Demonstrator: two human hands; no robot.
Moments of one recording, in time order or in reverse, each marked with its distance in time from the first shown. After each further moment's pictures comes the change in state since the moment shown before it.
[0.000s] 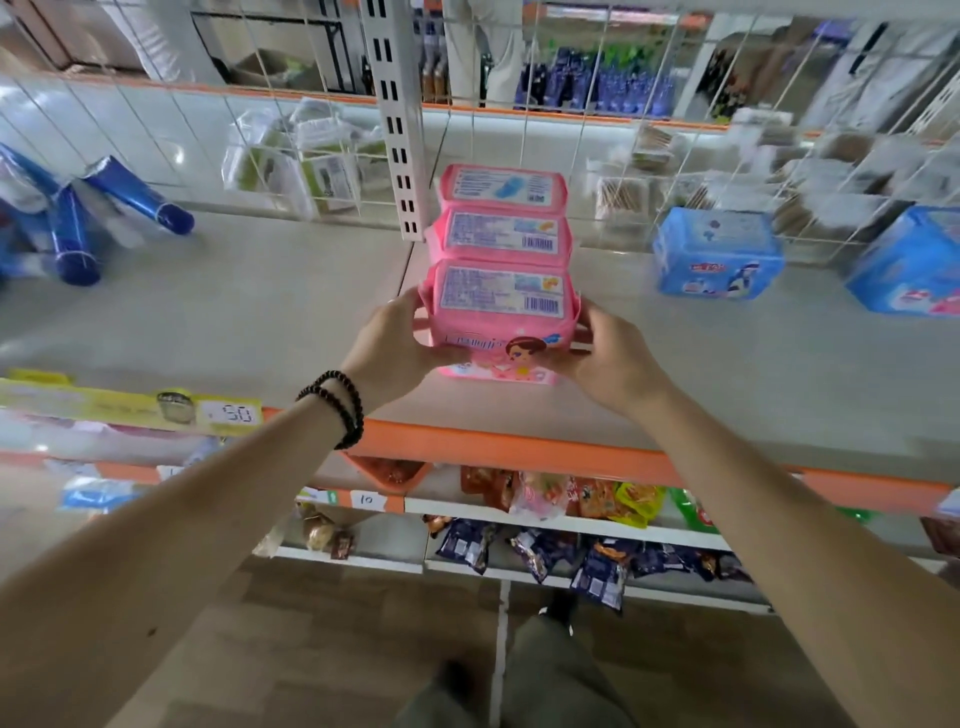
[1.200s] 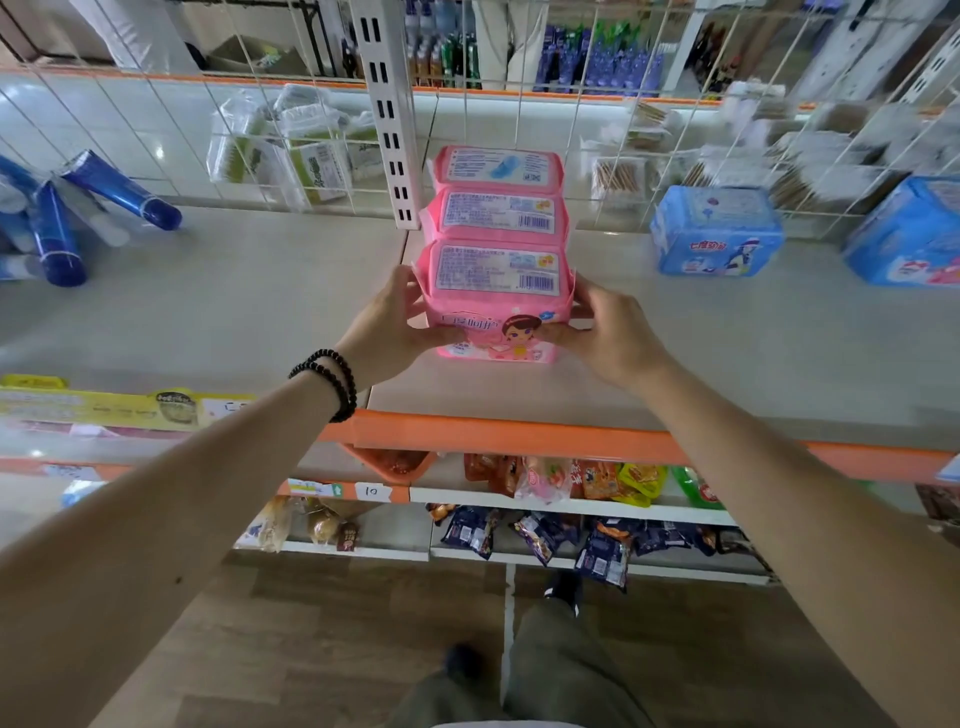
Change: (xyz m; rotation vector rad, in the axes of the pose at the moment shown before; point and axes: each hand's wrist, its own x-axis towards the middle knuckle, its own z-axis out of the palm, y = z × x) left_hand 0.013 -0.013 -0.007 -0.091 -0.093 0.000; right_hand 0.009 0.003 0.001 -0.097 0.027 -0.096
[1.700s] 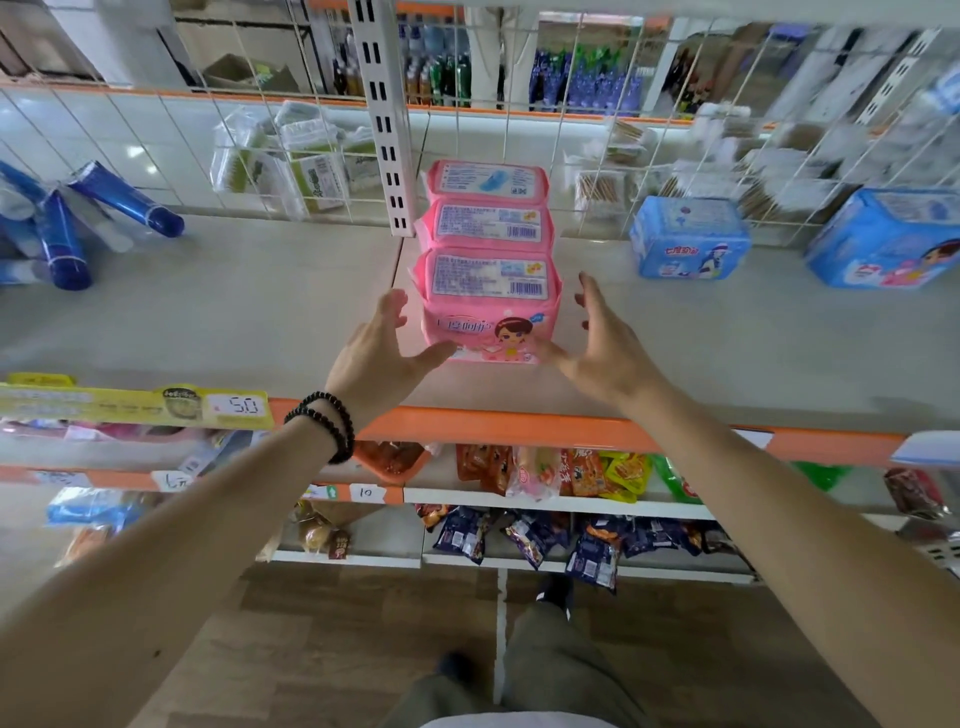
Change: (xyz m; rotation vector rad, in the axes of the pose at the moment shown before) left_hand -0.049 0.005 0.008 0.284 0.129 -0.034; right_hand -0.038 -0.016 -0.002 -0.132 -0.010 0.249
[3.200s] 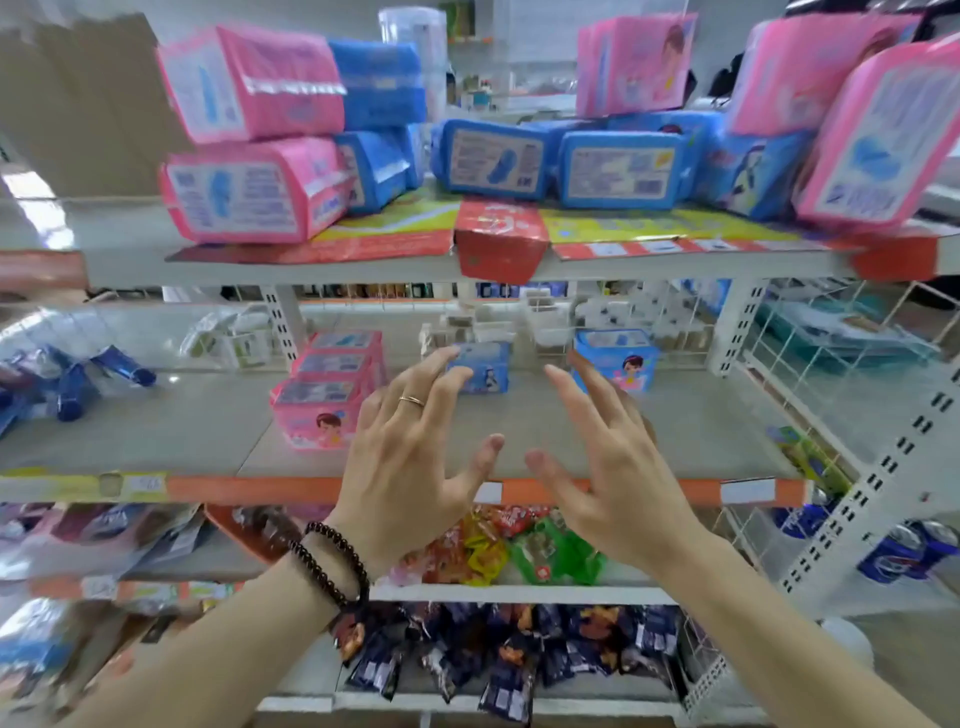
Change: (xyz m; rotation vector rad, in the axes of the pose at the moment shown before) left_hand -0.220 0.340 0.098 0.375 0.464 0.648; right_hand -0.283 0.089 -0.256 -0.217 0.405 -0.518
